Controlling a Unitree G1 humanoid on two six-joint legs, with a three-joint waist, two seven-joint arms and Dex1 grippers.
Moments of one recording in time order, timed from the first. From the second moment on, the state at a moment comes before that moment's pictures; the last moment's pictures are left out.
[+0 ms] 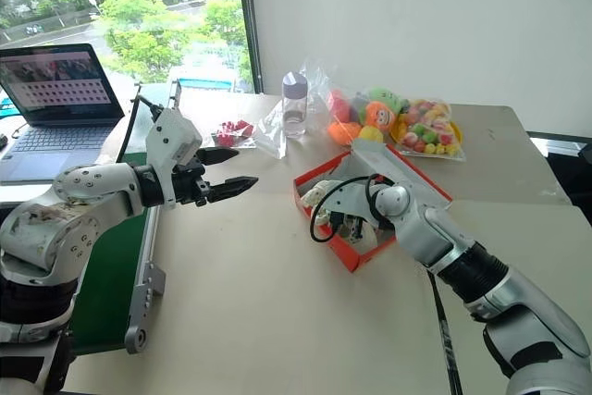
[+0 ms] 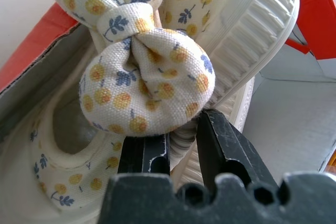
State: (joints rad) left arm -0.55 0.72 0.00 -0.46 -0.55 0.90 -0.65; right arm -0.71 -0.76 0.63 -0.06 -0.19 0.64 0.83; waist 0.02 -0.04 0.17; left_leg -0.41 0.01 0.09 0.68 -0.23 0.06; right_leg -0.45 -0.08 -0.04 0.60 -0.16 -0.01
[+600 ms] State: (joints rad) left arm -0.56 0.71 0.00 -0.44 -0.55 0.90 -0.65; right arm -0.72 -0.63 0.30 0.10 0.07 0.92 0.97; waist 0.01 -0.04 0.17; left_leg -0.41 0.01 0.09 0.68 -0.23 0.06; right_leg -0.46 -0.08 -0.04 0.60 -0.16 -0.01
